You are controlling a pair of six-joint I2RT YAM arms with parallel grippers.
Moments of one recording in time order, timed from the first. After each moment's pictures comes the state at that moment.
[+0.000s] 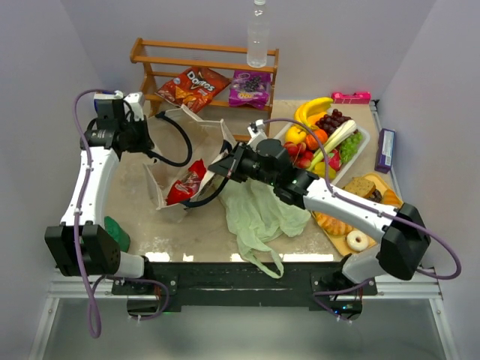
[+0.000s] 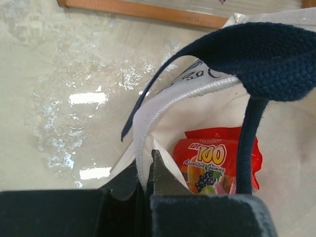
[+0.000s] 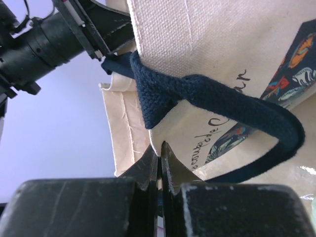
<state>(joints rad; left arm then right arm) 0.07 1.40 1.38 -0.74 0.20 -0.06 0.87 1.44 1.12 0.09 -0.10 1.08</state>
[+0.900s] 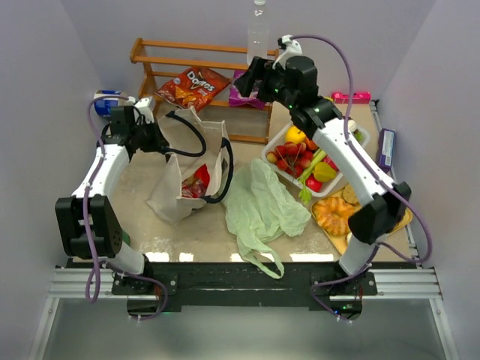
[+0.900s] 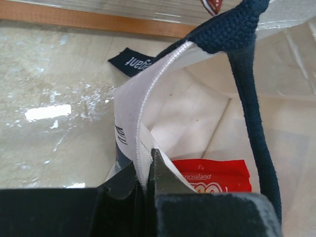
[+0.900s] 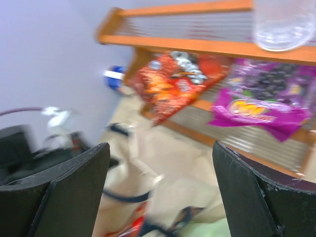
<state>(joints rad) 0.07 1.56 1.24 -0.42 0.39 -0.11 0.53 1.73 1.88 -0.30 -0.04 0.51</state>
